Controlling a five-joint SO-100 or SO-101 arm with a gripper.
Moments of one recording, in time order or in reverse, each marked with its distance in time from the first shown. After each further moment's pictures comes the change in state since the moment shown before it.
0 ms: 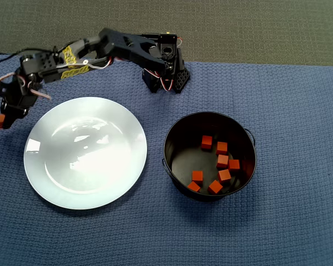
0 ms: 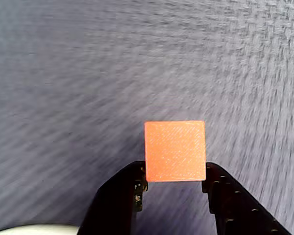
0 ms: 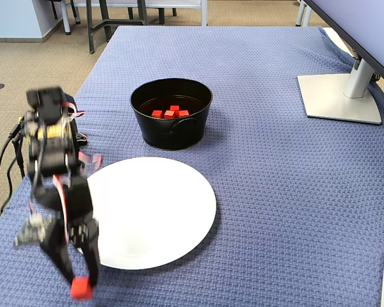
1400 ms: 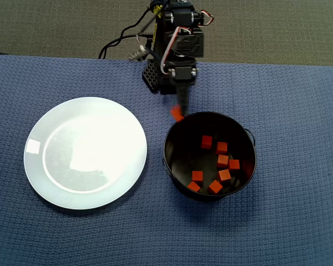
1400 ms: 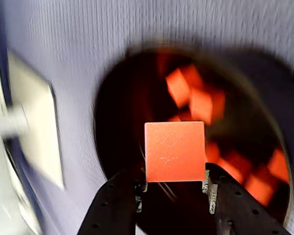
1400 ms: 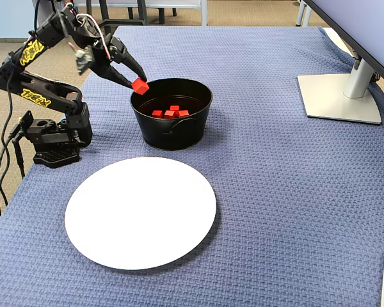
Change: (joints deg) arm -77.6 106.9 79.1 19.3 70.5
